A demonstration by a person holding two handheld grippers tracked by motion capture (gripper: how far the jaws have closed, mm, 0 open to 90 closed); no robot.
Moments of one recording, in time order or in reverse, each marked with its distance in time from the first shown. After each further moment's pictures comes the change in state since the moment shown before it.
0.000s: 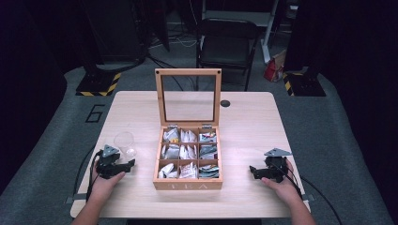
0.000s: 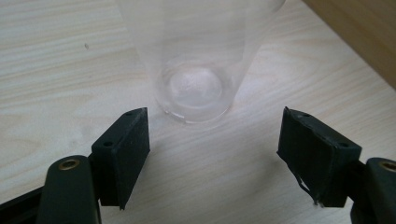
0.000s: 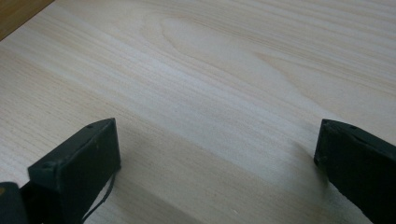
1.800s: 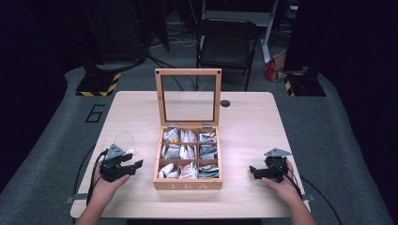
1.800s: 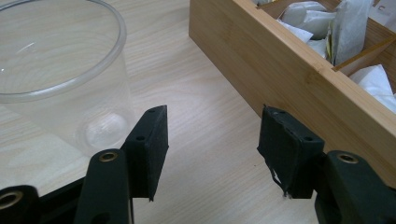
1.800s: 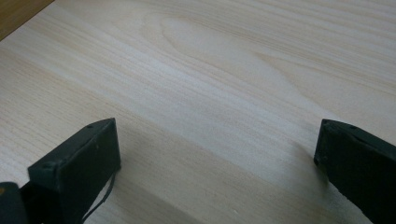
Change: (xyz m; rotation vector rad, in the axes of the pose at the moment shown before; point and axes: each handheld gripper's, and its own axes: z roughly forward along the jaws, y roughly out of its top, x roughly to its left) left arm -0.045 0.025 -0.037 -0.024 -0.161 0.101; right arm 0.000 0.000 0.000 0.003 0.001 0.000
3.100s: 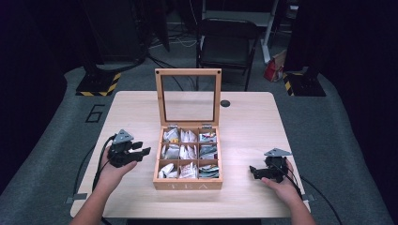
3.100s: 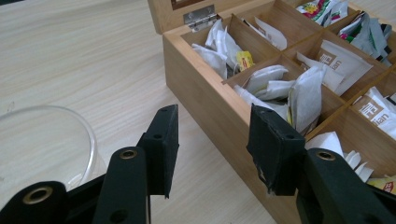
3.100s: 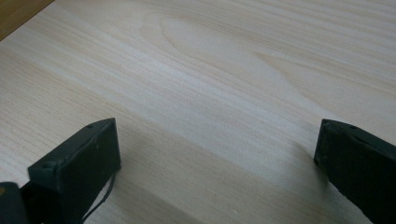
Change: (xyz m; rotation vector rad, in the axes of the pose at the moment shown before) left arm -0.010 0.059 0.004 -0.016 -0.051 0.051; right arm 0.000 0.000 0.000 0.001 0.000 0.000
